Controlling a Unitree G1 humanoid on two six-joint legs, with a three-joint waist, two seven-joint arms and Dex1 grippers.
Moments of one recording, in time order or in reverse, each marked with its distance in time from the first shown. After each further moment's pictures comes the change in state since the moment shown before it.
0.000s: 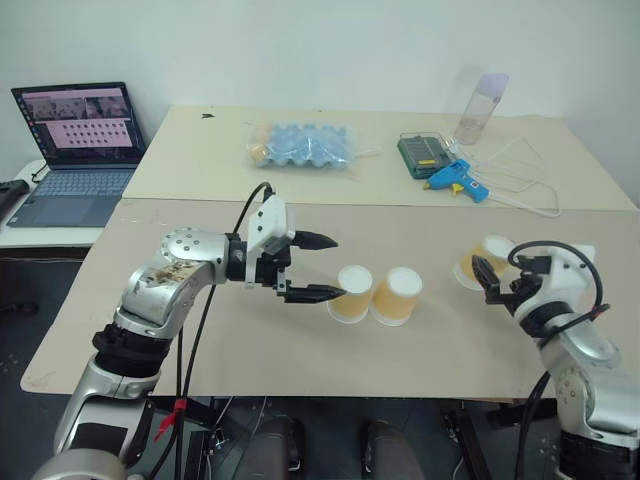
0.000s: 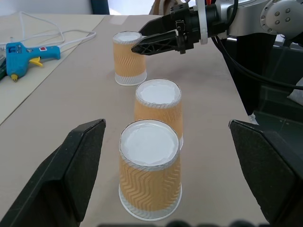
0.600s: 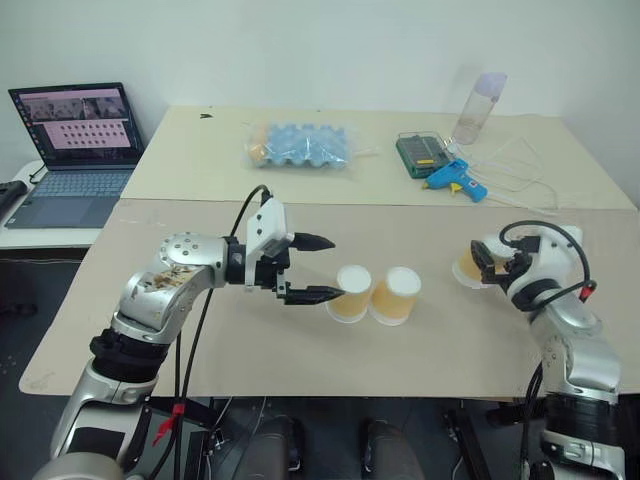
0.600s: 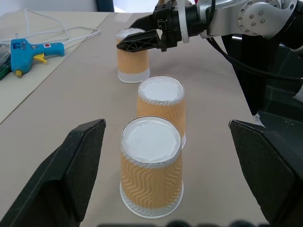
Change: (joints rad) left arm 0.020 0.008 0.002 -0.026 -0.002 0.006 0.030; right arm -0.167 -0.019 0.031 0.268 -0.055 -0.107 -0.002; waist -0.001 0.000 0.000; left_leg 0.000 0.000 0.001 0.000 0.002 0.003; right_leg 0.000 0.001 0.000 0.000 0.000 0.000
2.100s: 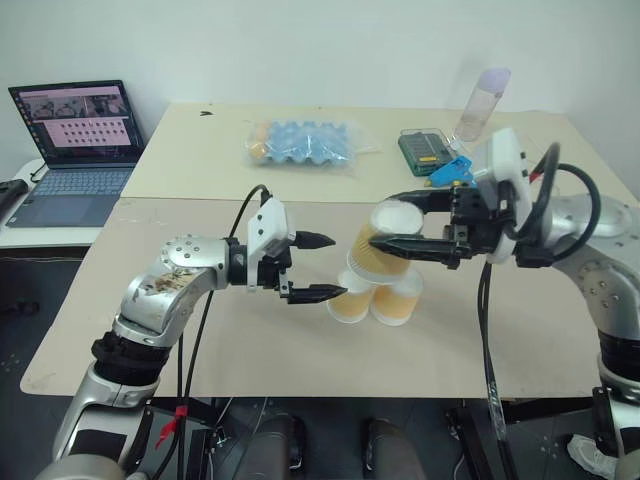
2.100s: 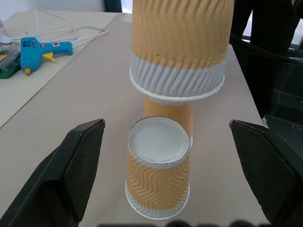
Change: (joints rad) left arm 0.015 -0.011 0.004 -0.017 -0.003 0.015 0.042; right arm -0.381 -0.388 0.354 -0.348 0.444 0.276 0.704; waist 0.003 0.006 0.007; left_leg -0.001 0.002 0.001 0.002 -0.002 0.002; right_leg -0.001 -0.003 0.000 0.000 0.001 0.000
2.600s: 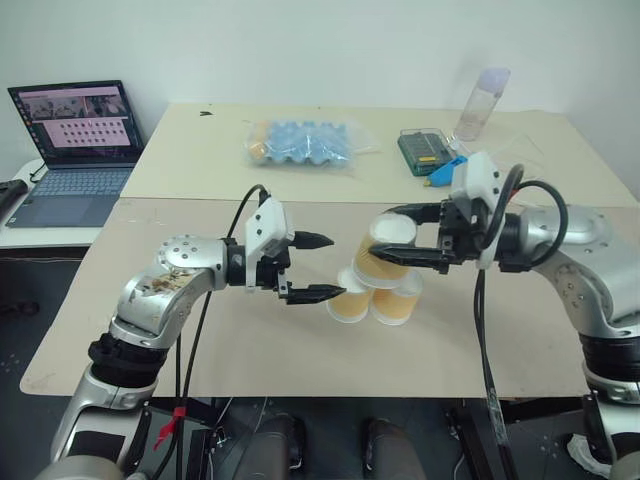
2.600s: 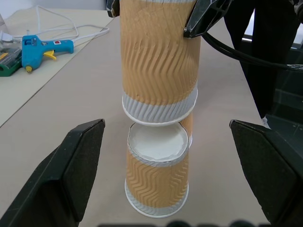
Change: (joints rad) left arm 0.005 0.007 0.011 -0.021 -0.001 0.014 0.003; right arm 0.021 0.038 0.030 0.068 -0.115 -0.058 0.028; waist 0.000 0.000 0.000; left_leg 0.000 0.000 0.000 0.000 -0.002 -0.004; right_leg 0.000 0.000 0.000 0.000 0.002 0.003
